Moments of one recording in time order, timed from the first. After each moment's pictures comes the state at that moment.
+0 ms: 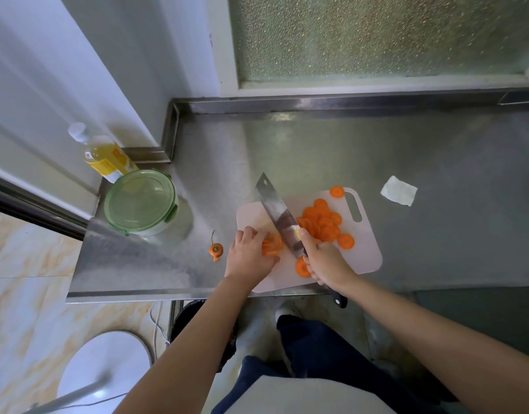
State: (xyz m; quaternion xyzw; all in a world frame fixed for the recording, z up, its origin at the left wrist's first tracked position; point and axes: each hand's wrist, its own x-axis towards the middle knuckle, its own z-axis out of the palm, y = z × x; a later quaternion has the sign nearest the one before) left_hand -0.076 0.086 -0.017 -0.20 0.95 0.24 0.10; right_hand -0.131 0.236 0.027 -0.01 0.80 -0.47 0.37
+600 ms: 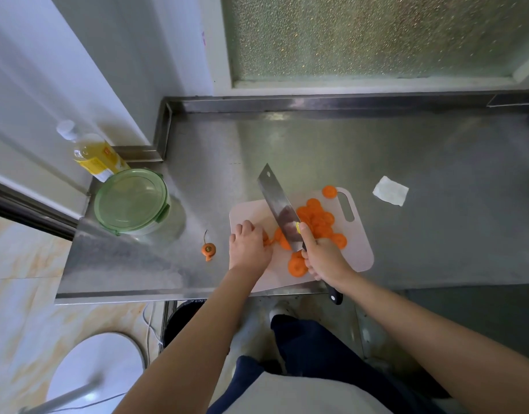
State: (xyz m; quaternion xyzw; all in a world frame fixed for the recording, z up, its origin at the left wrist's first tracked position) left_hand -0.097 0.098 -0.019 -0.23 0.95 0.19 0.09; right_hand -0.140 0.242 0.021 0.02 0.80 -0.48 0.36
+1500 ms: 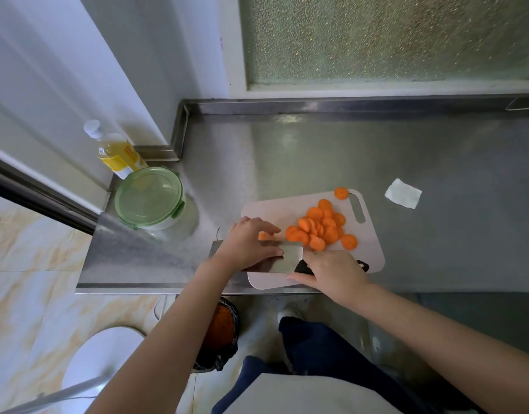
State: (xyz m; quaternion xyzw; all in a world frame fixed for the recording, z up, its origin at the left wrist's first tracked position) left_hand -0.081 0.062 0.035 -0.12 0.94 0.31 0.10; right_hand -0.126 0.261 0.004 -0.45 0.89 -0.05 -0.05
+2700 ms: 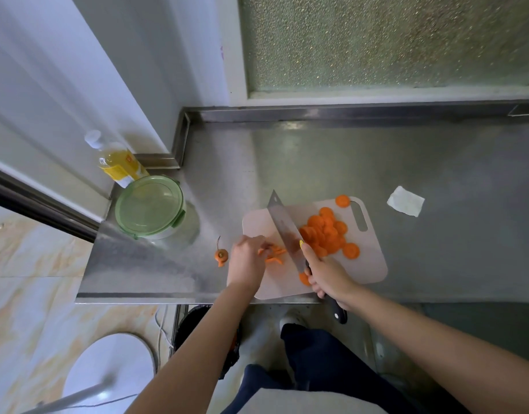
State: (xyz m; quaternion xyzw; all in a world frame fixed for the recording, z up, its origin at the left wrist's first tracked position) left_hand -0.072 0.081 -0.012 -0.24 0.90 0.36 -0.04; right_hand -0.128 0.236 0.027 0.05 0.77 -0.45 0.44
